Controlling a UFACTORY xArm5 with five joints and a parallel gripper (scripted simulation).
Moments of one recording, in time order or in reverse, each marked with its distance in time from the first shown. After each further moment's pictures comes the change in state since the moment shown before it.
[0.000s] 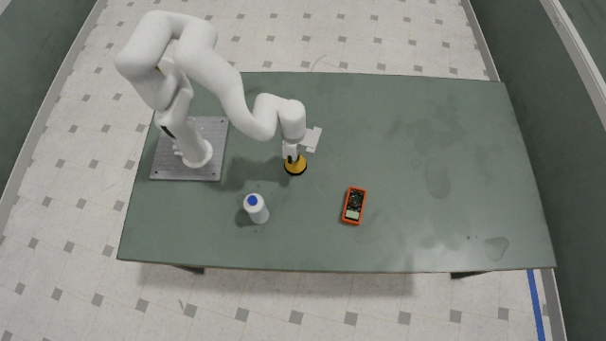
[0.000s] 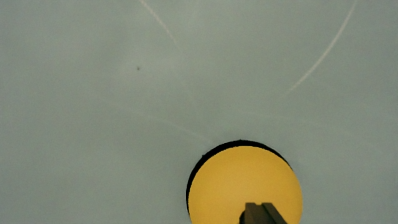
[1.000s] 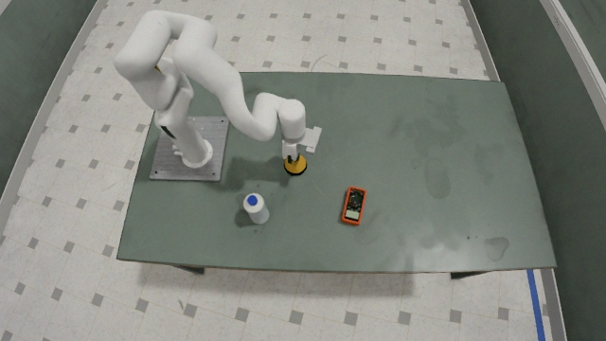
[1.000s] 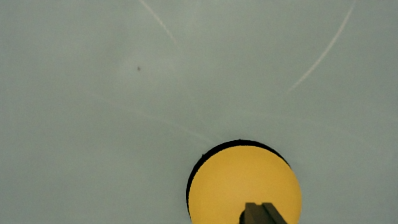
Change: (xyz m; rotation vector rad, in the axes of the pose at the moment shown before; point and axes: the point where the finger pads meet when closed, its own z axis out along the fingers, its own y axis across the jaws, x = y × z) arm 0.000 0.000 -0.002 0.000 0.001 0.000
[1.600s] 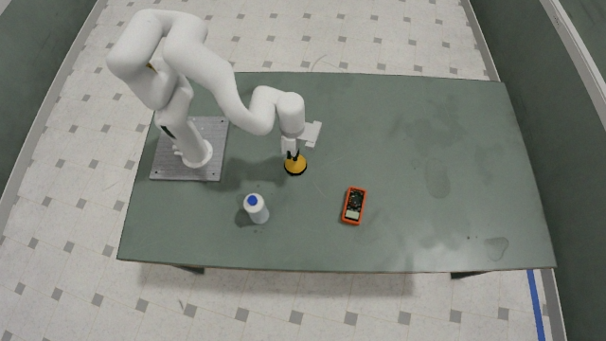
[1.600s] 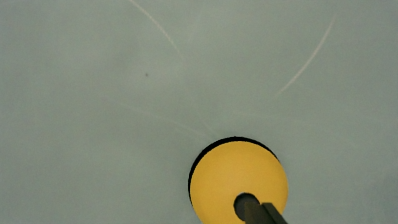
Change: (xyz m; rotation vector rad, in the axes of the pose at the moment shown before) arm 0.000 0.000 -0.031 0.001 0.009 0.000
